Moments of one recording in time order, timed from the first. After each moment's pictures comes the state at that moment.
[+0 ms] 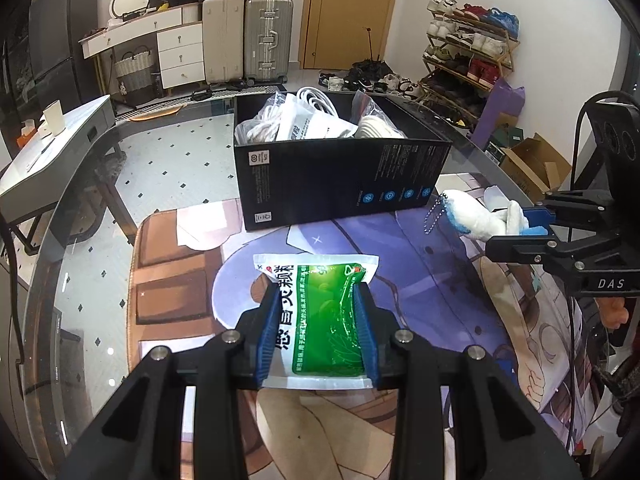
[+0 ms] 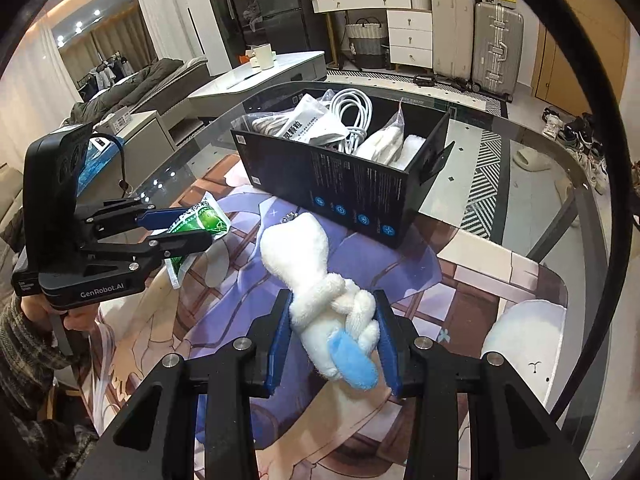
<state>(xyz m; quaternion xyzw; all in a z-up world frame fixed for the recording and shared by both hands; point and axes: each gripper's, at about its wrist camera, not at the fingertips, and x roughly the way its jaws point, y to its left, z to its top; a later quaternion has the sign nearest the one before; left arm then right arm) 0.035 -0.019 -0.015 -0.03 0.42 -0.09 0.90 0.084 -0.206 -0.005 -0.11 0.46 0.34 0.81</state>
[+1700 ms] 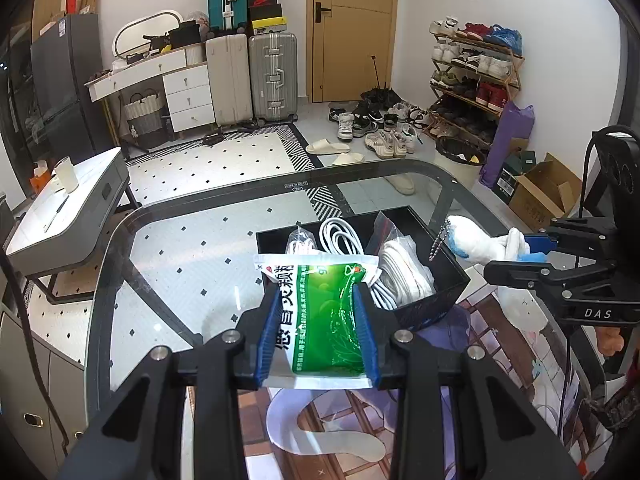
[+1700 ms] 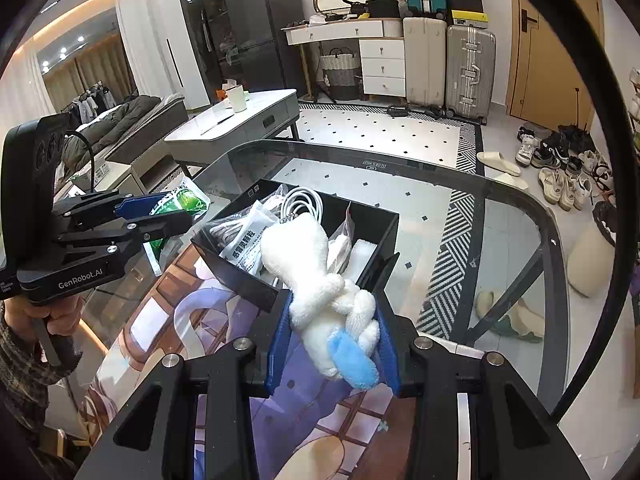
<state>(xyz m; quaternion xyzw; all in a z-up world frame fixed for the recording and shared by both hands) 0.107 -0.015 0.063 0.01 0.37 -0.07 0.92 0.149 -0.201 0.054 -0.09 0.42 0.31 0.85</state>
